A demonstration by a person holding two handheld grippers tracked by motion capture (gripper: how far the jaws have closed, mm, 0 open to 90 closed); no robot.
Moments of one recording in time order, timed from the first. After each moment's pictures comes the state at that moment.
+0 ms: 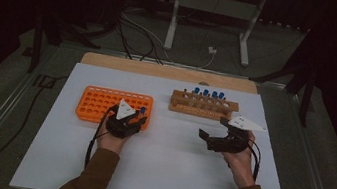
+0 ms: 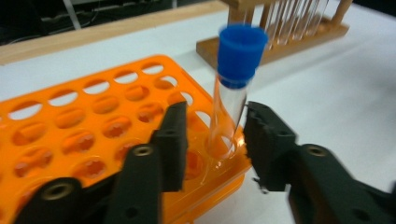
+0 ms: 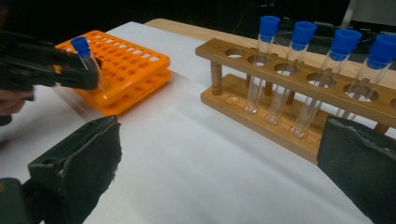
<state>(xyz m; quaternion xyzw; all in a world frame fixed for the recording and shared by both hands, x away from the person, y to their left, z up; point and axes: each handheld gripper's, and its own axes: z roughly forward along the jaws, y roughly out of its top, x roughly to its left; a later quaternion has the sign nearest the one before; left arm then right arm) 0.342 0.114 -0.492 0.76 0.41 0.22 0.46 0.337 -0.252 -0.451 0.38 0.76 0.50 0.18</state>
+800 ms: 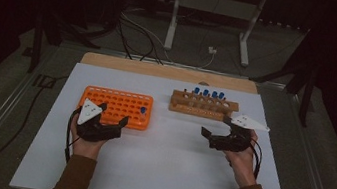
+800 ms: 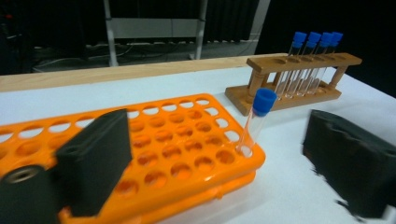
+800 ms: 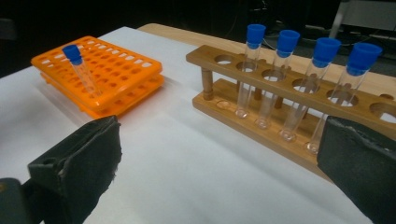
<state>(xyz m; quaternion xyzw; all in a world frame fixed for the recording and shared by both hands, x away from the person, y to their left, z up) 0.292 0.170 -0.458 0.68 0.46 0.26 0.51 0.339 -0.256 -0.447 0.39 0.75 0.50 0.19</state>
